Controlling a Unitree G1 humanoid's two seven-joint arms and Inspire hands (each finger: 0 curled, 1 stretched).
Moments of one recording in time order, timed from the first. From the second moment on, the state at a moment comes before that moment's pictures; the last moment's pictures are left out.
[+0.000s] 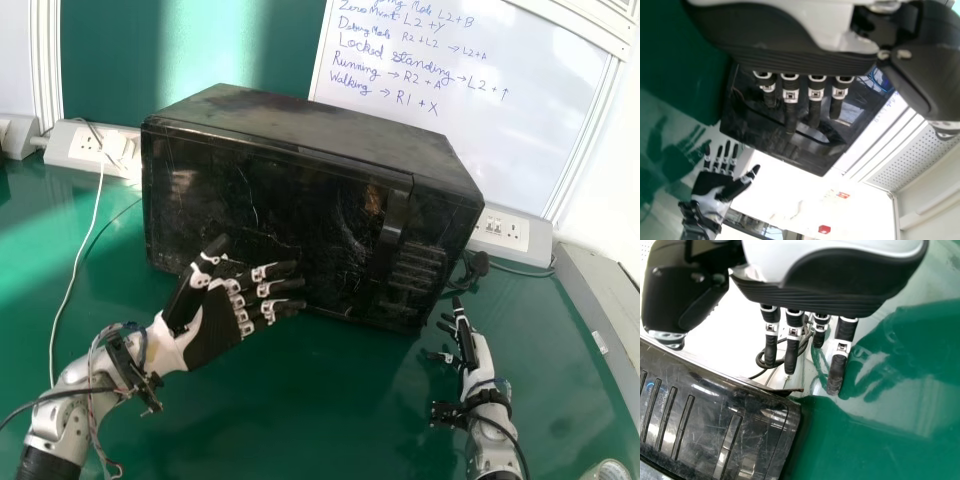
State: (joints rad) left arm -0.56 0.19 0.17 0.20 -0.53 0.31 -0.74; right arm -0.95 -0.48 -0.20 1.31 -0.05 -0.29 0.10
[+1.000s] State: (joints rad) left arm -0.68 0.15 0.12 0.34 -0.48 0.23 -0.77; right arm -0.95 -0.48 -0.20 1.31 -0.05 -0.29 0.10
